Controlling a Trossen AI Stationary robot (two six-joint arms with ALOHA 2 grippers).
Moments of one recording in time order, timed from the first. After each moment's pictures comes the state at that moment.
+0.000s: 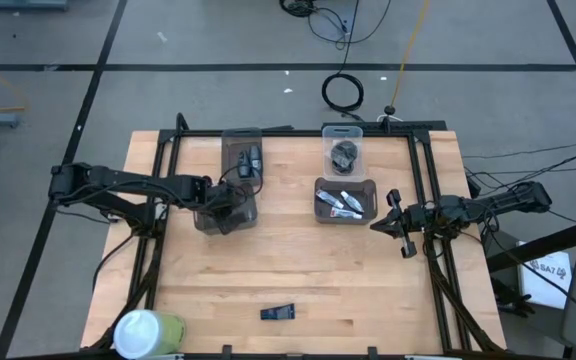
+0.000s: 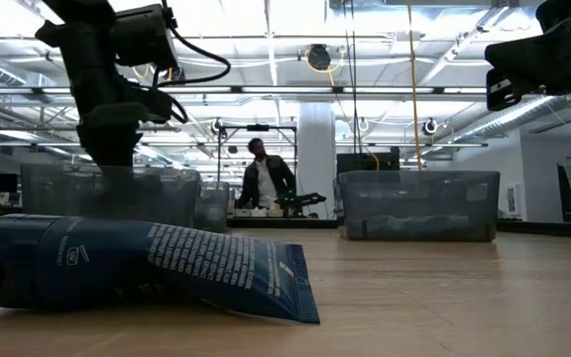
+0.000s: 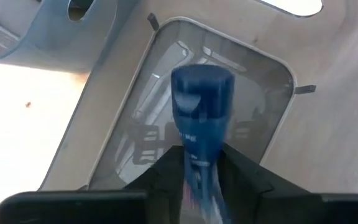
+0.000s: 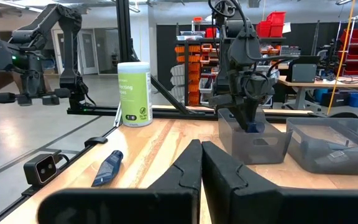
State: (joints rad) left arm 0.10 1.28 0.73 -0.70 -0.17 -0.49; right arm 0.23 0.18 0.01 0.25 0.05 0.01
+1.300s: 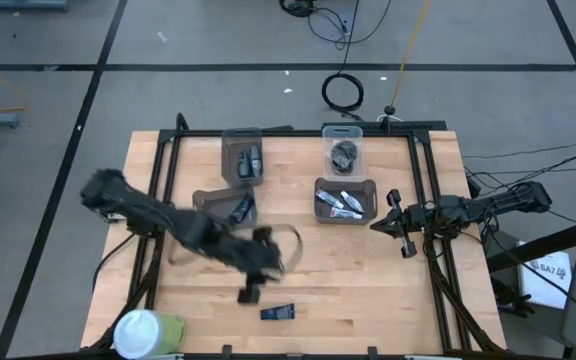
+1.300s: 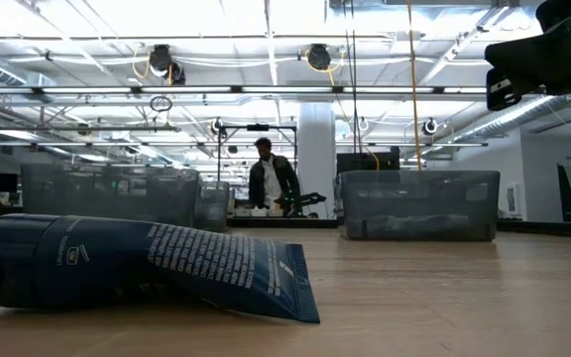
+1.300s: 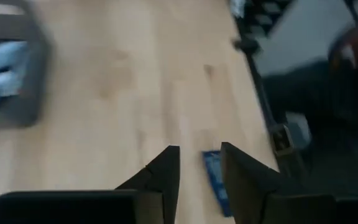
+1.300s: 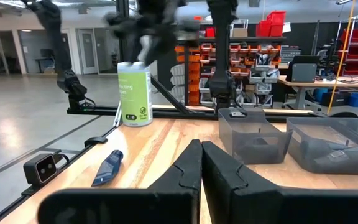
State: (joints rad) left arm -0.39 1.60 1.48 -0.65 -0.06 -0.27; right arm 0.23 0.18 0.01 0.25 0.05 0.01
